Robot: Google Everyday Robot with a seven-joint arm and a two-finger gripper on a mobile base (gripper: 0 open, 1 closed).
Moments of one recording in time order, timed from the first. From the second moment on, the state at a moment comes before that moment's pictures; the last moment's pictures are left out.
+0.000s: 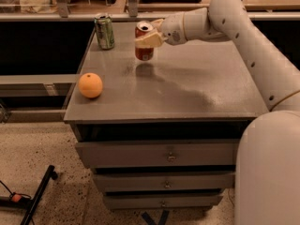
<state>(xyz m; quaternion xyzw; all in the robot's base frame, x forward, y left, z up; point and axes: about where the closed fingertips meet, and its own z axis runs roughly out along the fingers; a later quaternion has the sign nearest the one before) 0.757 0.006 0.905 -0.51 0.63 0.31 0.49</state>
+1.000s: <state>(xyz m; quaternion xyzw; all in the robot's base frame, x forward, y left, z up) 0.794 0.064 0.907 -0.51 0.69 0.22 0.47</state>
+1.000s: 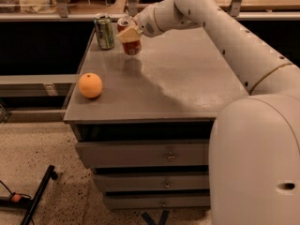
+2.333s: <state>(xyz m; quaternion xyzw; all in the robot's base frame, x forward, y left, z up) 0.814 0.069 0.882 -0.48 0.72 0.24 0.44</state>
